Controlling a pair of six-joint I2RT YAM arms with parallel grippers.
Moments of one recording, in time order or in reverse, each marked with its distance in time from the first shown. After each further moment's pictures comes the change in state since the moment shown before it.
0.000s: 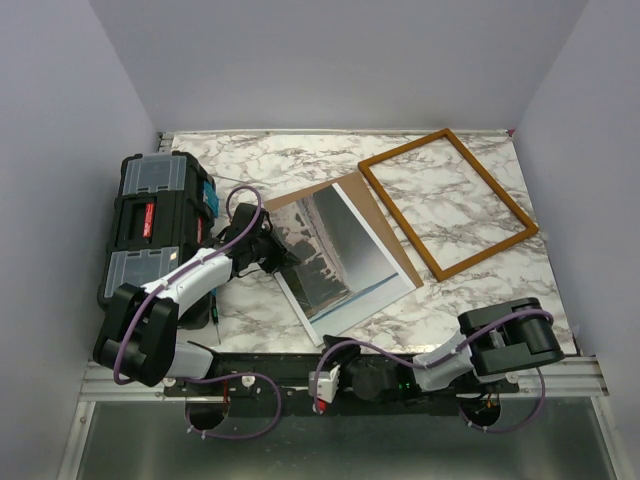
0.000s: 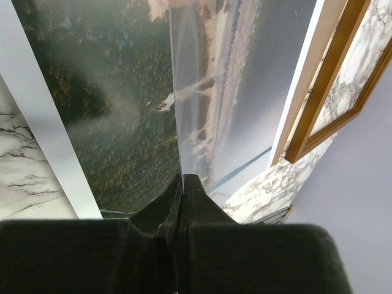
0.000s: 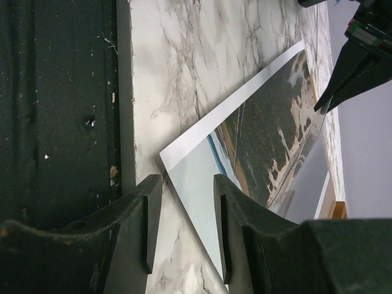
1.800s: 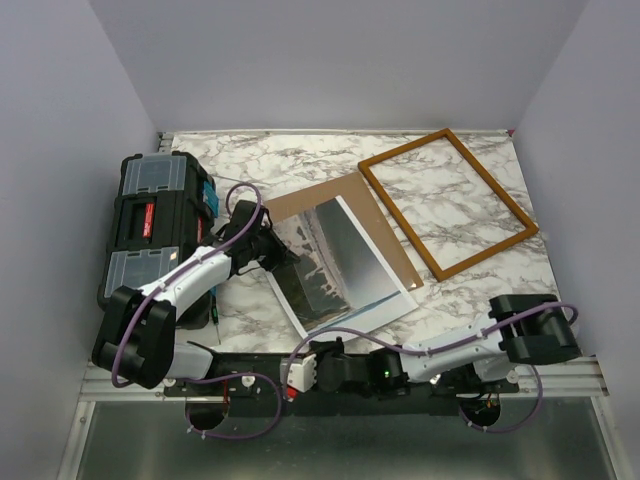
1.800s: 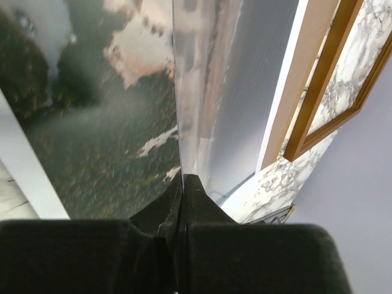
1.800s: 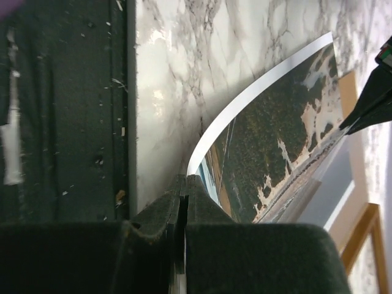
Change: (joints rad) left arm 0.000 -0.013 0.024 -0.036 -0.005 0.012; right arm -0.057 -0.068 0.337 -0.621 -0.096 0.172
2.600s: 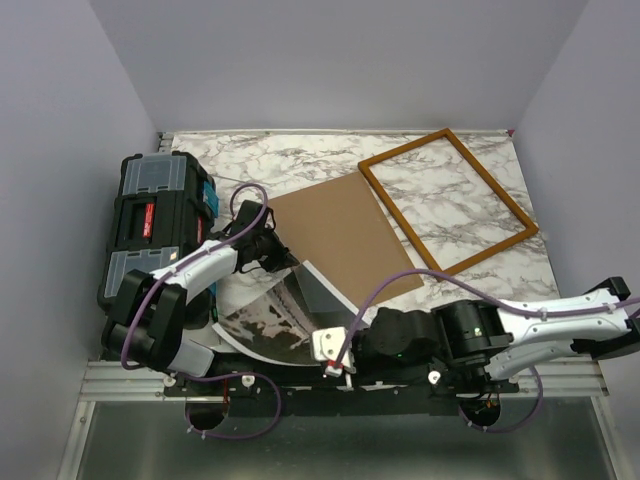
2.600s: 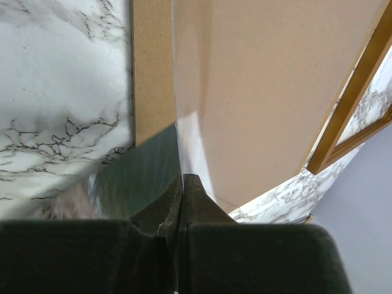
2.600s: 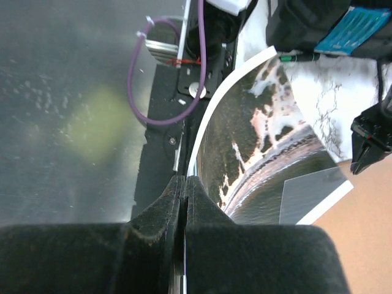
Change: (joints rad) left arm 0.000 0.094 0.029 -0.014 -0.028 0.037; right arm 0.001 -0.414 0.504 -0.802 -0.503 0.336
